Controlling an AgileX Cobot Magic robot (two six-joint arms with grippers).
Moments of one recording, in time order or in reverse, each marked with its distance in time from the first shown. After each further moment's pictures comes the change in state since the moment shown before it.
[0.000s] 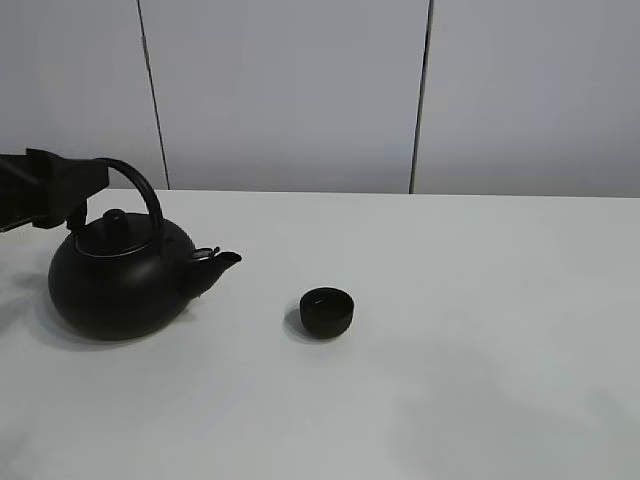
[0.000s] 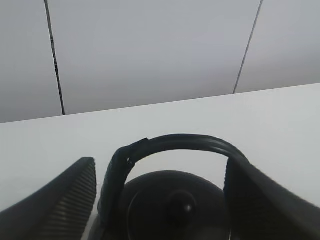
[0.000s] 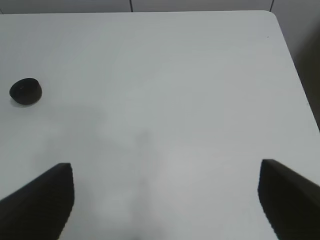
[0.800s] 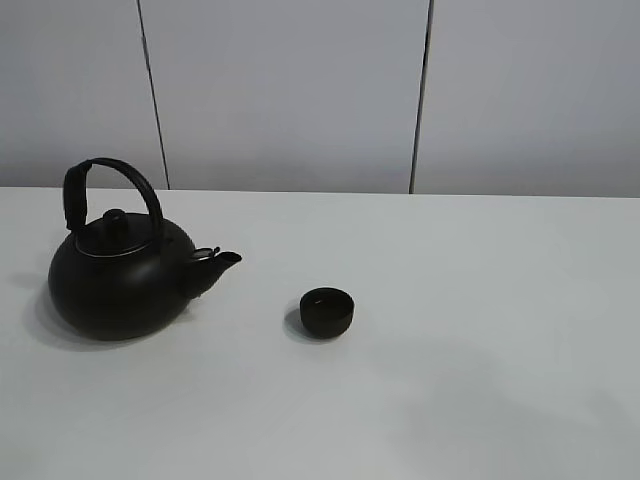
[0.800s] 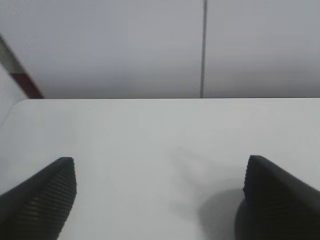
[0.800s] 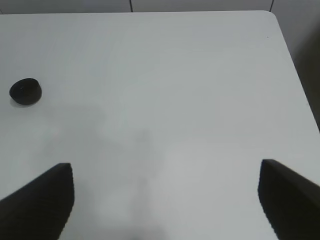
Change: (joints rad) left arm 0.053 -0.550 -0.371 0.019 1.228 -0.131; right arm 0.000 0.000 0.000 0.000 0.000 0.000
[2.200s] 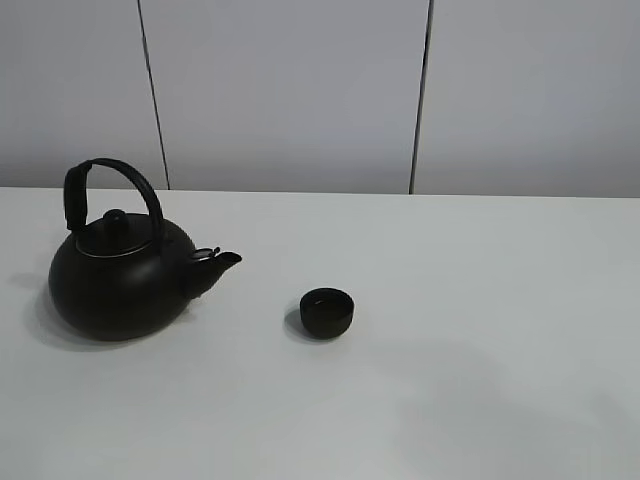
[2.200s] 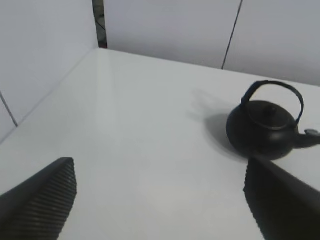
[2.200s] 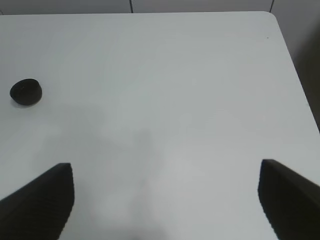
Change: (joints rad) left arm 0.103 -1.220 0.144 -0.259 0.971 0.180; right arm 0.000 0.000 0.000 0.000 -0.002 0.000
